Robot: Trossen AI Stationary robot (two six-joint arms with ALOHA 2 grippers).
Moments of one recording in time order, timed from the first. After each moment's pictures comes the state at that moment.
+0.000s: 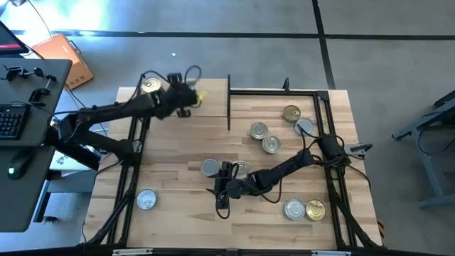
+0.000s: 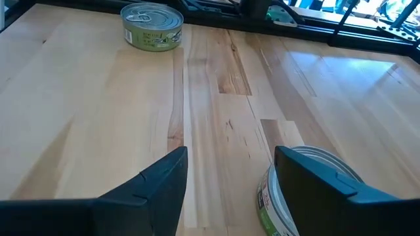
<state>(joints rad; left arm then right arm) 0.45 1.28 1.01 -0.44 -0.67 0.78 0.35 2.12 1.29 0.34 0.46 0.05</state>
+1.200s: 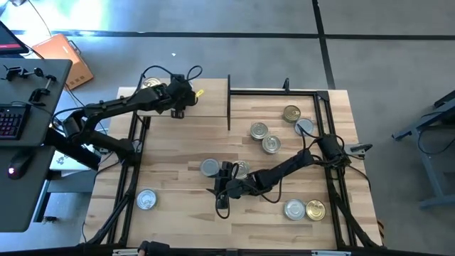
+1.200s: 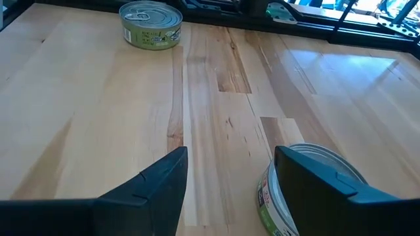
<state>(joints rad) 0.57 1.36 1.01 -0.58 -0.51 0.88 0.35 2.12 1.29 0.33 0.46 0.06</state>
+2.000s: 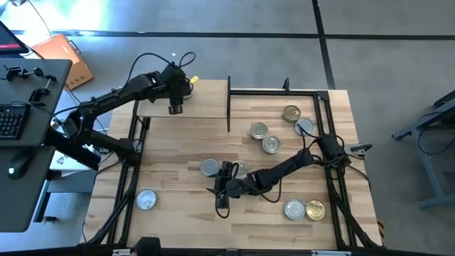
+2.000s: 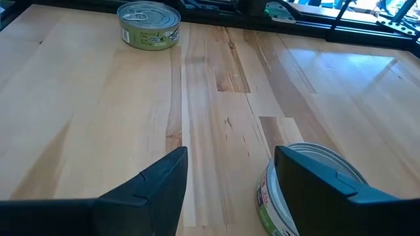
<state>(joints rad) 0.68 1.36 1.20 -0.85 -0.27 0.70 0.35 2.12 1.29 0.33 0.46 0.07</state>
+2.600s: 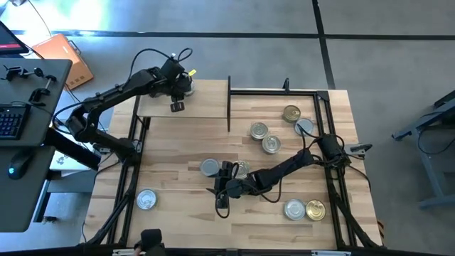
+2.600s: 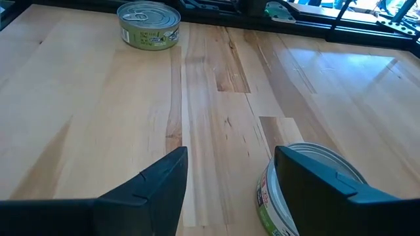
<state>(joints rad) 0.76 1.42 1.20 -0.81 -0.14 0.69 0.35 2.12 1.29 0.33 0.46 0.07</state>
